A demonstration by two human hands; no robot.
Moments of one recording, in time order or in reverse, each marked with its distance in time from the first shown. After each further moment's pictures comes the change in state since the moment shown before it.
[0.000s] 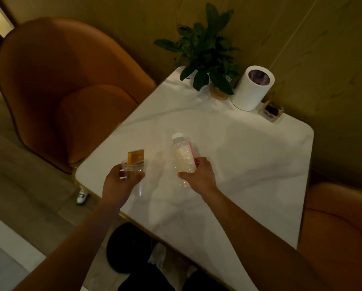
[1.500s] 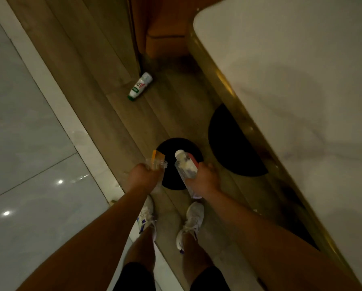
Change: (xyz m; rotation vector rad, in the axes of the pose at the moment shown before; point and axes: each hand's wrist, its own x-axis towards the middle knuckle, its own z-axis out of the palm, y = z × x) left_hand -0.071 -0.402 -0.057 0.102 0.146 -0.665; right_hand -0.127 0.183 0.340 -0.786 -0.547 -0.184
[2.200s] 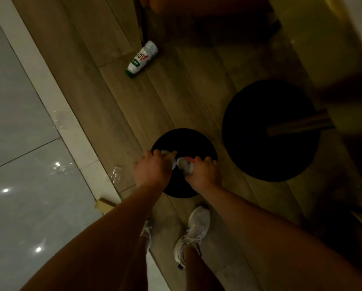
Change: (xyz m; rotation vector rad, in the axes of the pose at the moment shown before) left_hand 0.111 -0.027 0.097 0.634 0.121 0.310; right_hand 0.143 0.032 0.106 -0.256 -0.036 -0.015
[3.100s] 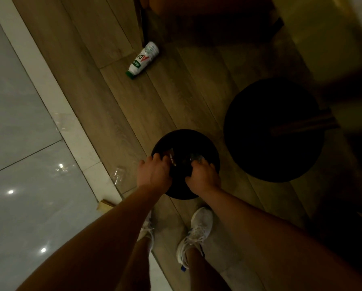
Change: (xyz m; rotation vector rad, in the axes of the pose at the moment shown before) left_hand 0.011 -0.014 0.023 0.266 -0.035 0.258; right_hand 0.000 0.001 0.008 0.049 -0.035 -0.071
